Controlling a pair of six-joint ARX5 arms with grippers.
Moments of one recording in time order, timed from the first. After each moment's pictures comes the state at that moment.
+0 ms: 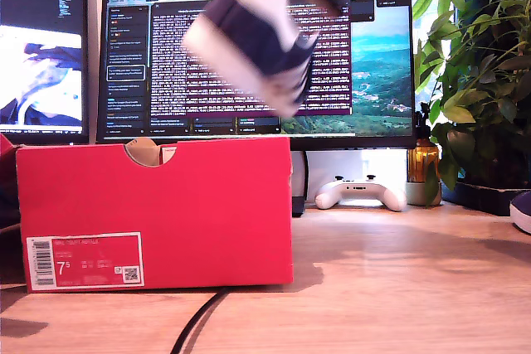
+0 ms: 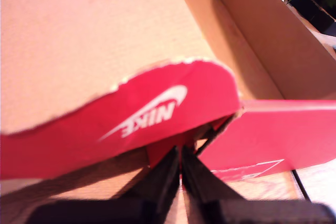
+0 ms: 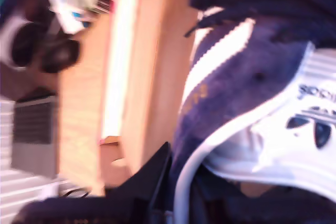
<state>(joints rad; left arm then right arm) -0.27 0.82 0.04 0.36 0.27 -0.38 0.72 1.72 1.60 -0.66 -0.22 0.79</state>
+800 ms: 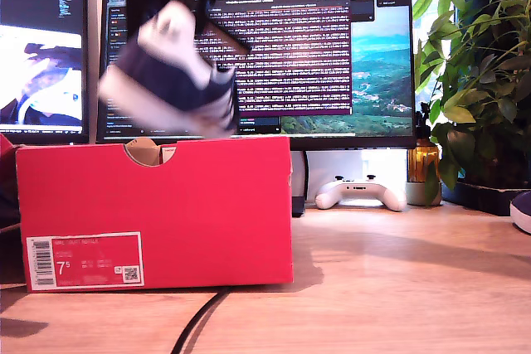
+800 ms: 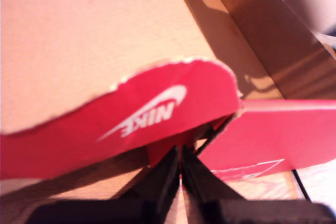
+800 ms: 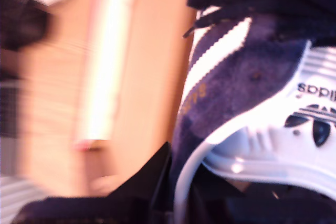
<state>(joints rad) -0.27 0.82 0.04 0.36 0.27 -0.38 0.82 2.14 2.05 -0.86 -0.15 0.75</state>
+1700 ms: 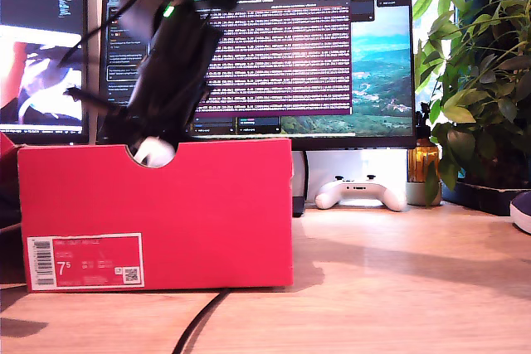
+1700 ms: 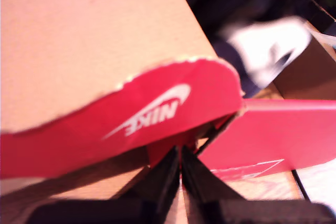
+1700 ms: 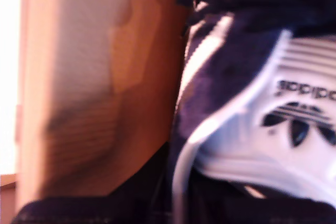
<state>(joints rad) -0.27 0.82 0.04 0.36 0.27 -0.38 0.85 2.33 2.05 -0.75 -0.08 0.76</state>
